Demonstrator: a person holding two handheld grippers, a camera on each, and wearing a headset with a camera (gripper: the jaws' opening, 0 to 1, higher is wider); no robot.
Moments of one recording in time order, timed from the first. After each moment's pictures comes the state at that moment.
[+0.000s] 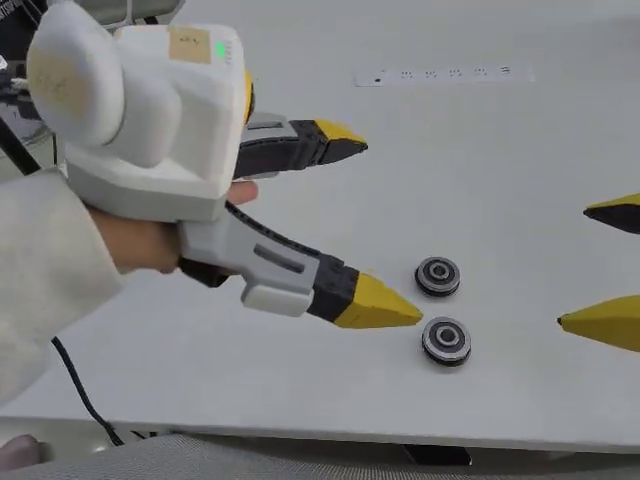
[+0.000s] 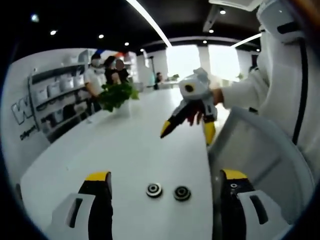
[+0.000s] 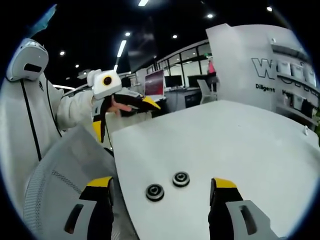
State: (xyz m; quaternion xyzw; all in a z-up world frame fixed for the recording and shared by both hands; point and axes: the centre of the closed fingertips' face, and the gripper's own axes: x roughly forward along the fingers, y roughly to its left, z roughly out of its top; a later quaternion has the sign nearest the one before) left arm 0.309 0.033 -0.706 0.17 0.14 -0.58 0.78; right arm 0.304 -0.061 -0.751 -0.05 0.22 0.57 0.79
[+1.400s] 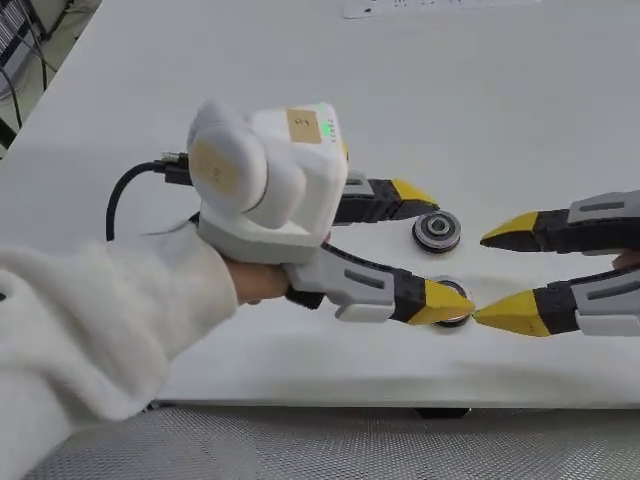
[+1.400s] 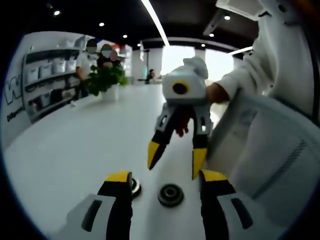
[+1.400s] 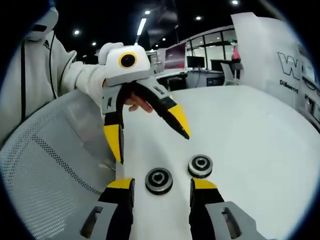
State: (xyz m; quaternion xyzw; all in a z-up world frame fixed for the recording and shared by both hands) left arm 0.306 -0.009 -0.798 0.12 0.18 -0.62 0.75; right arm 0.296 -0.014 -0.833 -0.14 0.27 0.63 0.72
